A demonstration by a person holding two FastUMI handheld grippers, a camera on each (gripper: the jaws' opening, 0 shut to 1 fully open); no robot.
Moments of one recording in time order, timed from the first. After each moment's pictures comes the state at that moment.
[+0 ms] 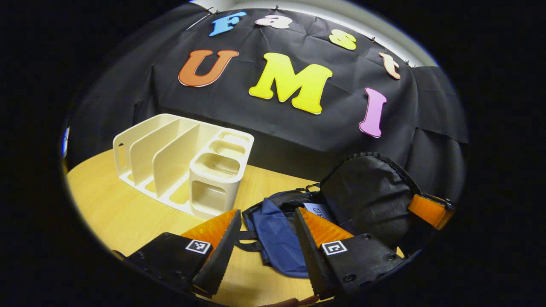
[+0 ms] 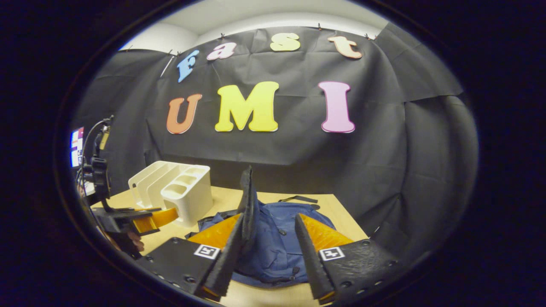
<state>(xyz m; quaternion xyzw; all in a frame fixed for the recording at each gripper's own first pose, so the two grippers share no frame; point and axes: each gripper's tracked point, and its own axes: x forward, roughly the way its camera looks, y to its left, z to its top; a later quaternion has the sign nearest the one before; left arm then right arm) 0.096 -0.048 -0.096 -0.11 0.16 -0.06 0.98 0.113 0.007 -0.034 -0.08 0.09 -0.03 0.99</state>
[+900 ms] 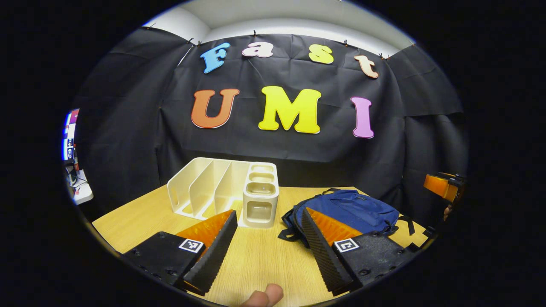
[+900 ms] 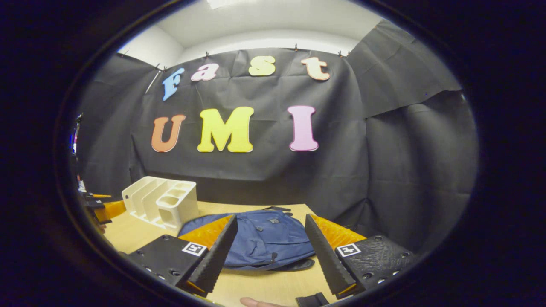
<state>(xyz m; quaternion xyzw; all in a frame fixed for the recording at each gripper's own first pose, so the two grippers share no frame) -0.011 0.027 -0.037 -0.02 0.09 -0.04 1.00 -0.001 -0.005 -0.004 -0.06 0.00 -0.10 0.99</state>
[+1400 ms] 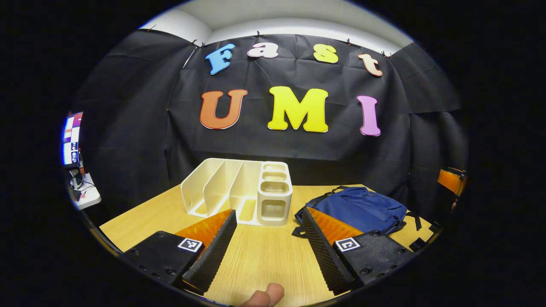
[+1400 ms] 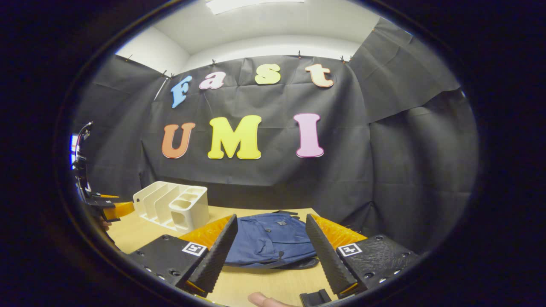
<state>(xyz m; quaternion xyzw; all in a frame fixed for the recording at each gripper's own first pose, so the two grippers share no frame) -0.015 0.067 -0.036 0.00 0.09 0.00 1.00 -0.018 0.003 -0.007 -0.07 -0.02 -0.08 0.99</state>
